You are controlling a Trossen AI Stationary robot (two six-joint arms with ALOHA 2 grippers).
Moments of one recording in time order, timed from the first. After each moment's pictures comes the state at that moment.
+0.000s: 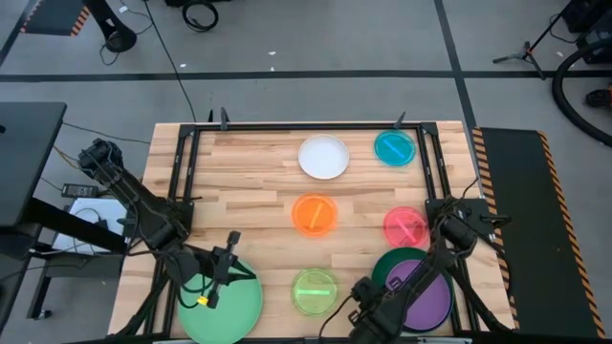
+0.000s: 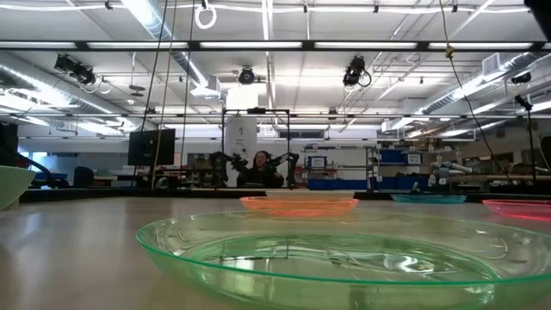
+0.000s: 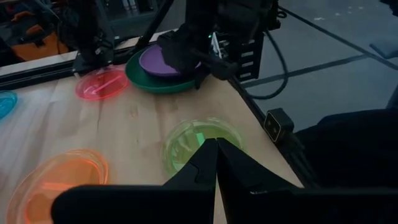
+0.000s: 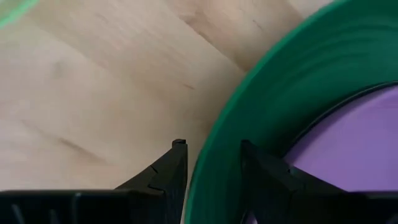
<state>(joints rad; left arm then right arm) -0.82 1.17 0.79 -0.03 -0.55 -0.15 0.81 2.23 1.72 -1.28 0.05 1.78</state>
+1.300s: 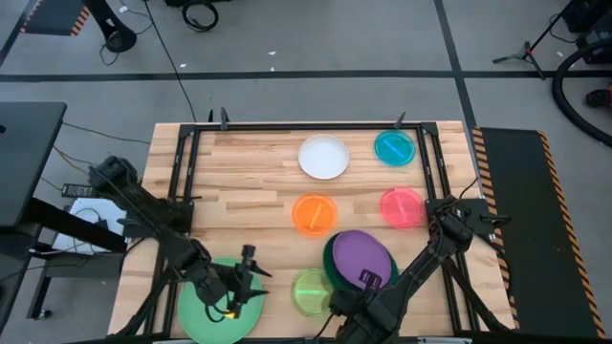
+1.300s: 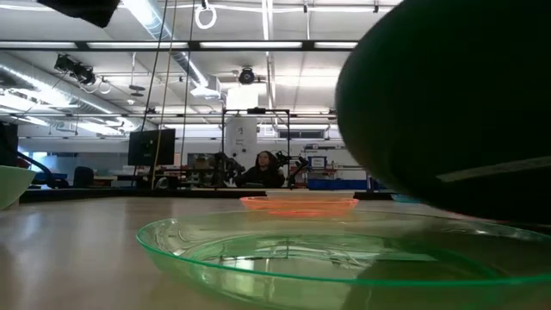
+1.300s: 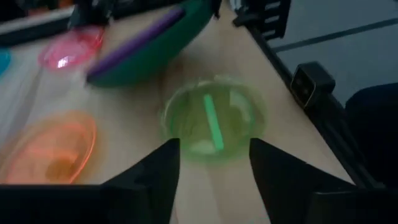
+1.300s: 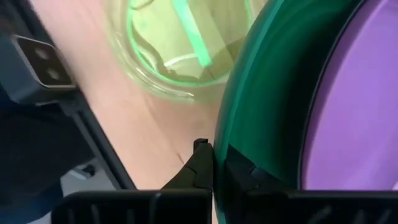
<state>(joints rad) -0.81 1.46 0.79 0.09 -0.60 -0.21 0.75 2.23 2.06 -1.36 0.24 1.21</state>
